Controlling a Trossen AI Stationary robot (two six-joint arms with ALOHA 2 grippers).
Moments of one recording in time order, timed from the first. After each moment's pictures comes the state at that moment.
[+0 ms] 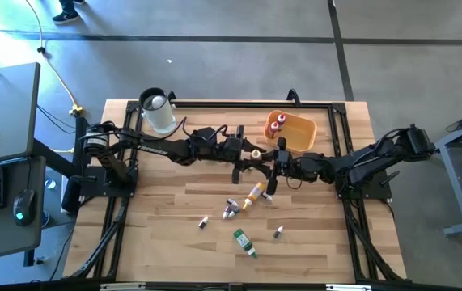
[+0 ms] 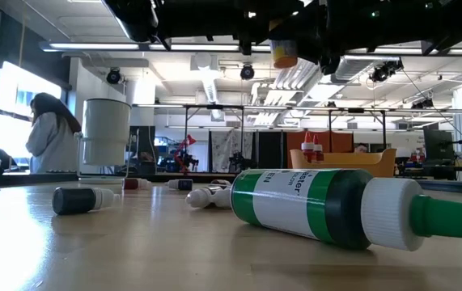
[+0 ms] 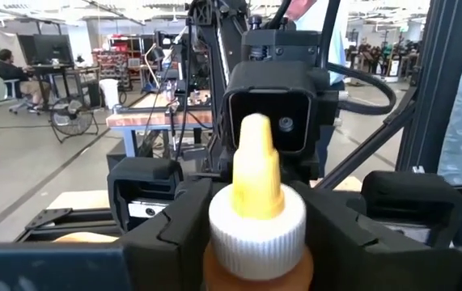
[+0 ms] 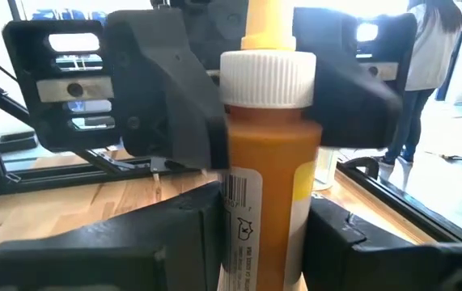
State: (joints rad) left arm 0.07 1.71 1.08 0.75 0.17 0.03; right arm 0.12 1.34 0.51 0.85 0.37 0.04
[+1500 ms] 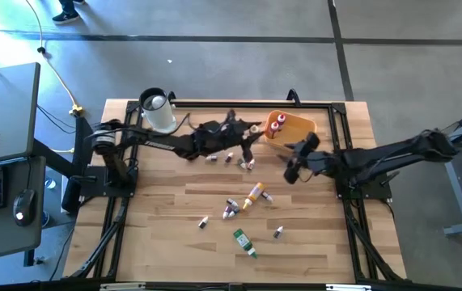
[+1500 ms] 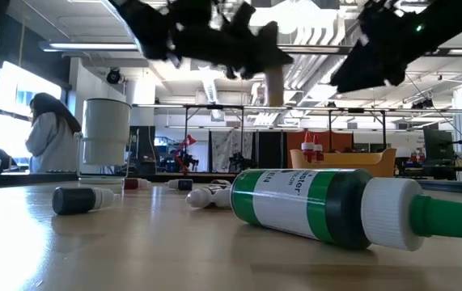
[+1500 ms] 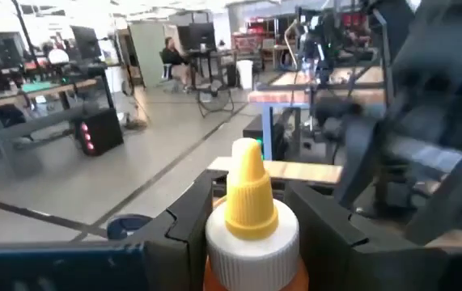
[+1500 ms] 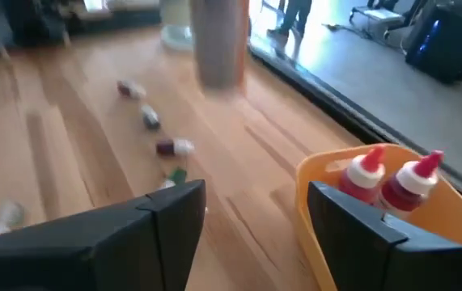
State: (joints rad) left arm 0.17 1.82 1.13 0.76 -0.22 0.11; right arm 0.12 0.90 0.51 -0.15 0.65 0.32
